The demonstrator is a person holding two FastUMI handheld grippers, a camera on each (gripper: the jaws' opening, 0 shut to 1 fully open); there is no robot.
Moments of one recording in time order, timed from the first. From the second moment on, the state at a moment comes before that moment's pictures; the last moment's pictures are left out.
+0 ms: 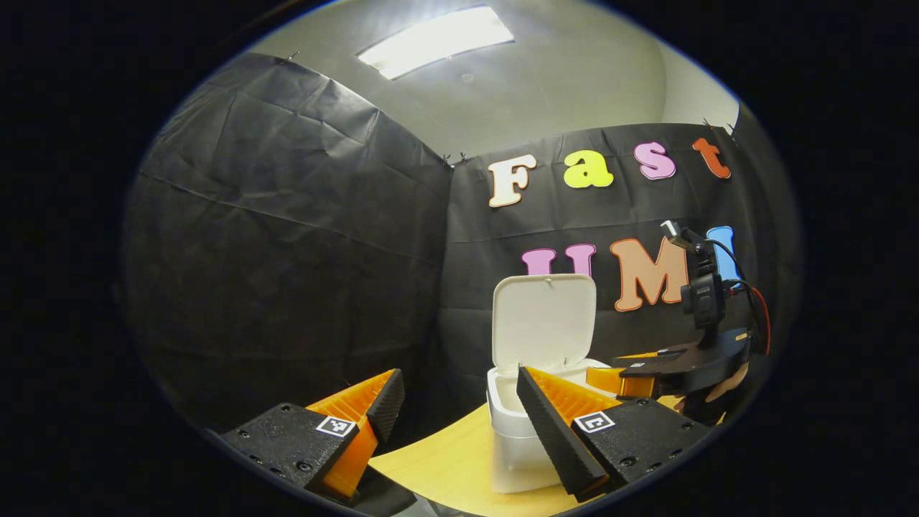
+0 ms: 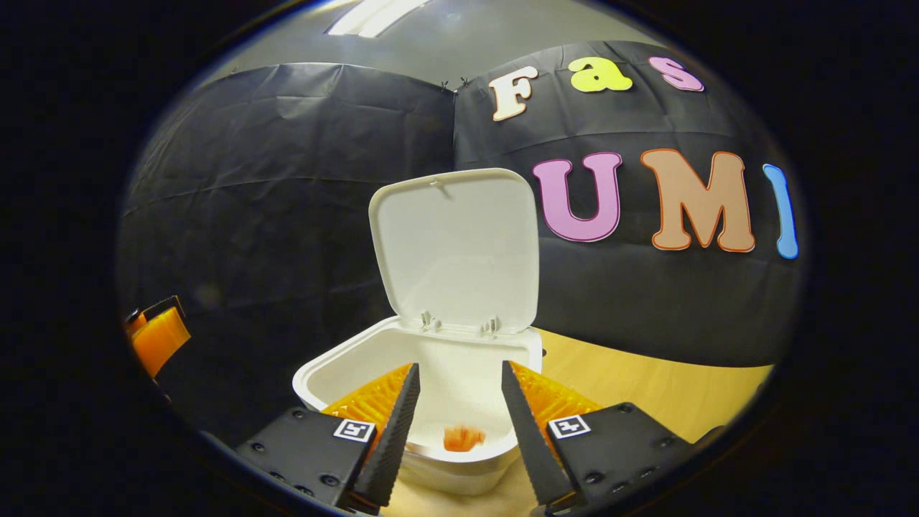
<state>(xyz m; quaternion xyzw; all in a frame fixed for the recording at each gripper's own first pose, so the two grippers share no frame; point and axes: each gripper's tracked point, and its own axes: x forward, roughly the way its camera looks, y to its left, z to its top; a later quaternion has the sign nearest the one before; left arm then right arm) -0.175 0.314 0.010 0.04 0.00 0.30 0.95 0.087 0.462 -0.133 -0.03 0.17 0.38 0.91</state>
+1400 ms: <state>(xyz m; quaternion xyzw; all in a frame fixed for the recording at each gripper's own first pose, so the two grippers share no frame) 0.002 0.060 -0.080 -0.04 0.07 -0.03 1.00 0.070 0.048 -0.105 -0.02 0.13 0.03 0.99</state>
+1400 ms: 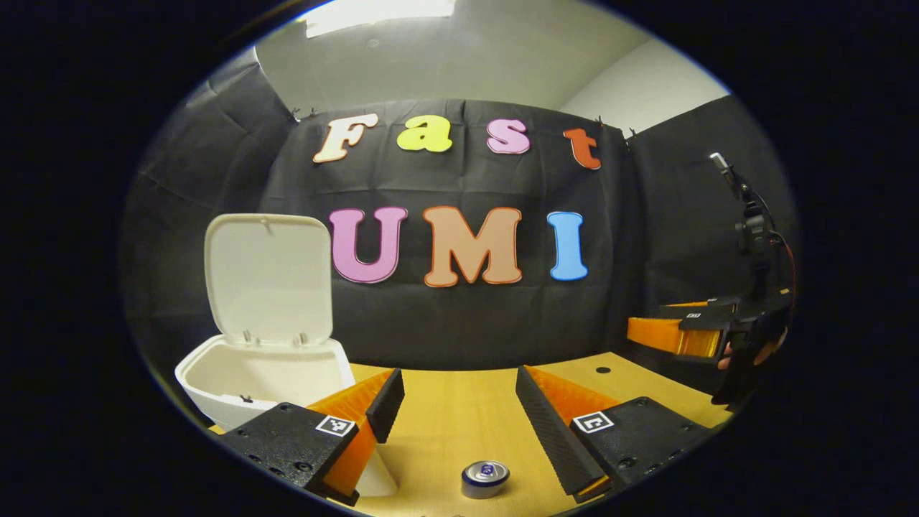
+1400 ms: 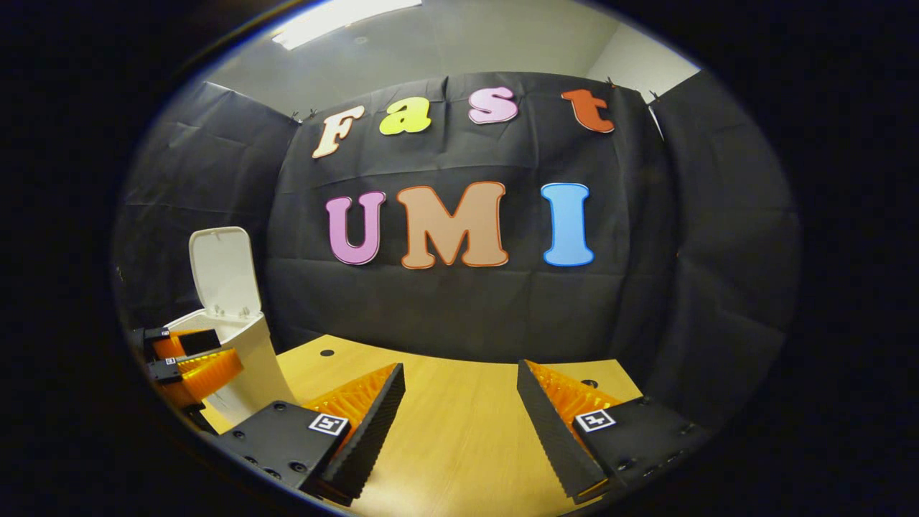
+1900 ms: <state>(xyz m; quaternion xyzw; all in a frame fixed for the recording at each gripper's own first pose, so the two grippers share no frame) 0.008 0.027 -0.206 -0.01 0.20 -0.05 0.98 0.044 -0.012 -0.124 -0.02 0.16 -0.02 0.99</state>
